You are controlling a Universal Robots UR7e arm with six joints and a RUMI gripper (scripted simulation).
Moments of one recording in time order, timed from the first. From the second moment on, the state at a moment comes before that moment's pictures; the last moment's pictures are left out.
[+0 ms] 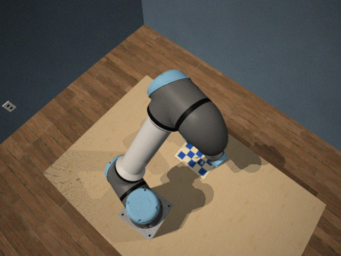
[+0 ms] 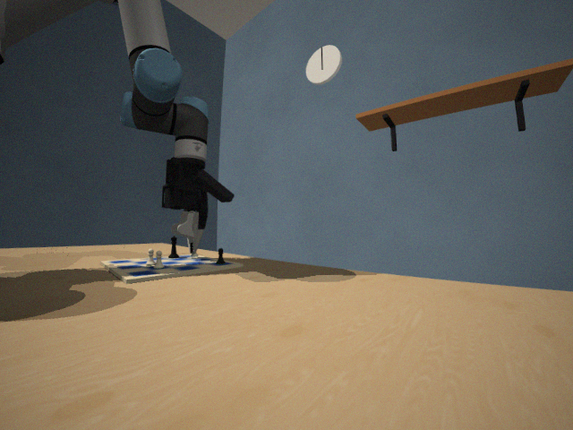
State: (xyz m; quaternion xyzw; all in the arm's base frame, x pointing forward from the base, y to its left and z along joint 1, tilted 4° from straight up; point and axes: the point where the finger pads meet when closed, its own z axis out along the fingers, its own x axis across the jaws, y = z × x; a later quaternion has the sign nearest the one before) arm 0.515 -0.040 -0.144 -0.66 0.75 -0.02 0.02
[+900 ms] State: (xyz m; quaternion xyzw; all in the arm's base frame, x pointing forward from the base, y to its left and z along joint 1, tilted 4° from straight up) arm 0.515 -0.040 -0.148 -0.66 0.75 -0.02 0.02
